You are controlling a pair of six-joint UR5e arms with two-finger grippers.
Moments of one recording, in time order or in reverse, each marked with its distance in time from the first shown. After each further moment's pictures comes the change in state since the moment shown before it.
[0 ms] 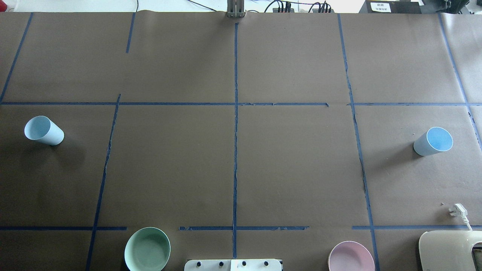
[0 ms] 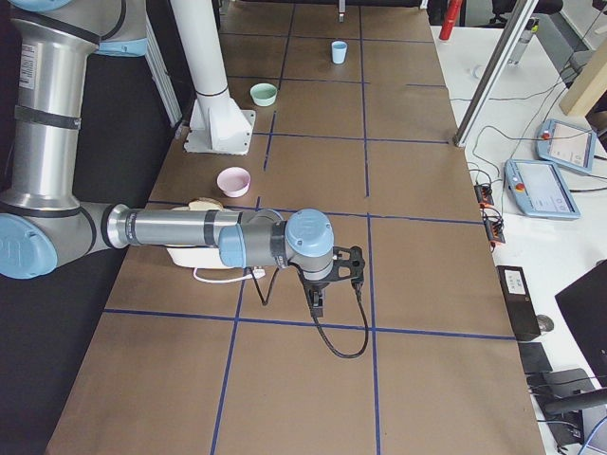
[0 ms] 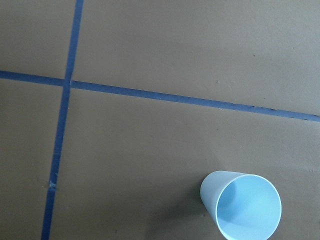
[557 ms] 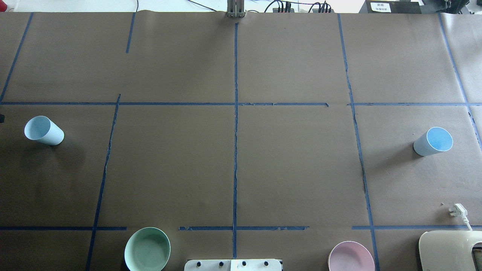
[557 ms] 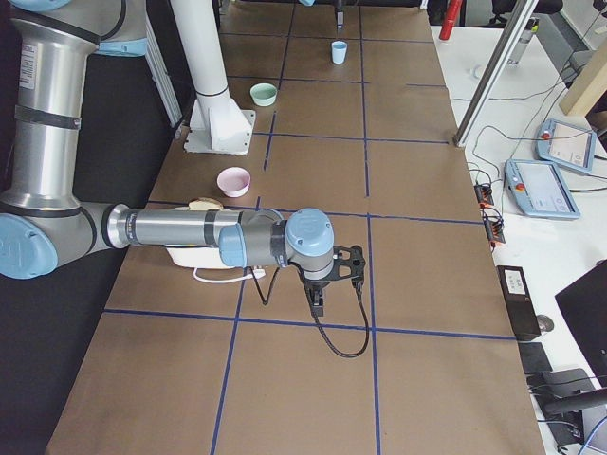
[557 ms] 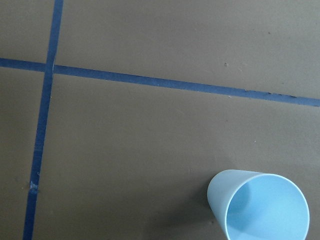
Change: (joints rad) left arm 0.119 -0.012 0.084 -0.160 0.084 -0.123; right arm 0.001 0.002 0.002 0.000 0.001 -0.001
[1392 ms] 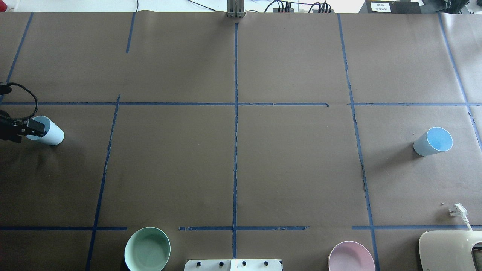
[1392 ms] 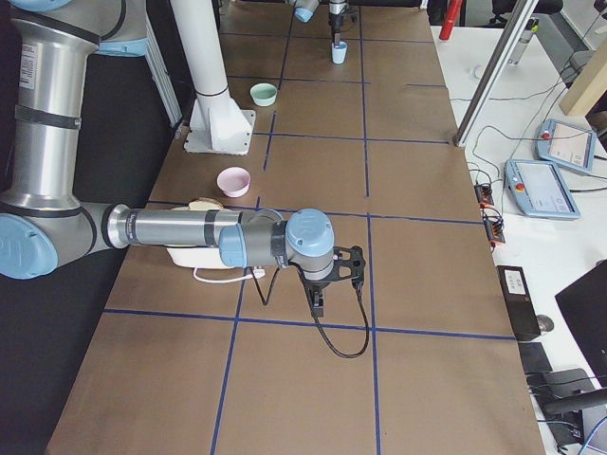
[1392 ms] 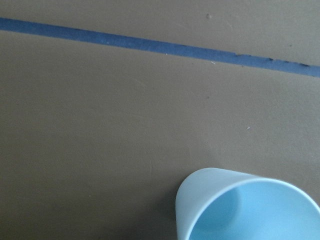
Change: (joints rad) left arm 0.144 -0.050 0.073 -0.069 0.058 -0.140; right arm 0.000 0.000 -0.002 0.000 -0.003 0.000
